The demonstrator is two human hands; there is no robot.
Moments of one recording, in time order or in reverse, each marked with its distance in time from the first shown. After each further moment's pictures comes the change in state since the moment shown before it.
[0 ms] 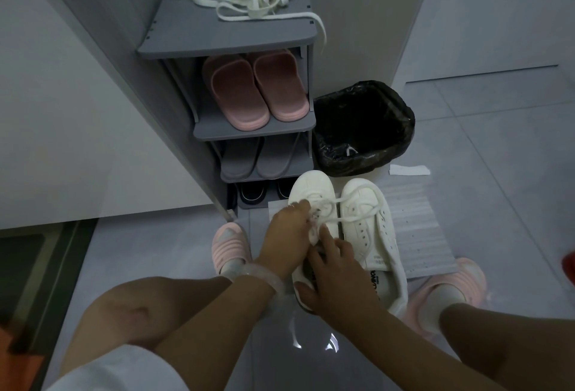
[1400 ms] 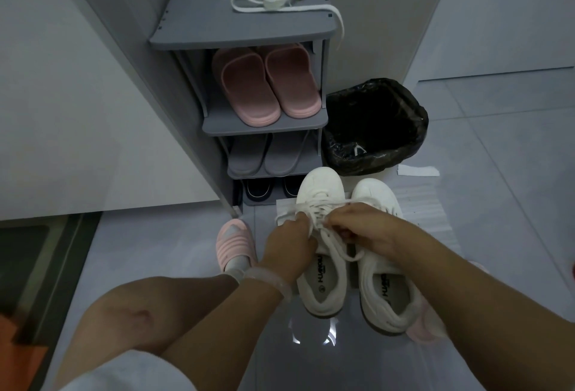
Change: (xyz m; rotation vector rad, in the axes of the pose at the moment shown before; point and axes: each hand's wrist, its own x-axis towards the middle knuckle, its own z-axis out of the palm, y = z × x) left_hand -0.009 -0.021 0.007 0.116 -0.259 -0.154; right_hand 0.078 0.041 -0.051 1.198 -0.422 0.465
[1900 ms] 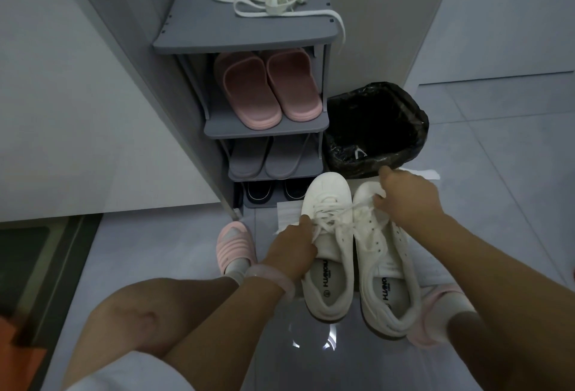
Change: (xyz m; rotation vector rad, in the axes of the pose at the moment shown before) left_hand 0.001 0.001 -0.003 -0.069 -0.123 0.005; right_hand -0.010 -0.017 -0.052 -1.235 0.664 -0.273
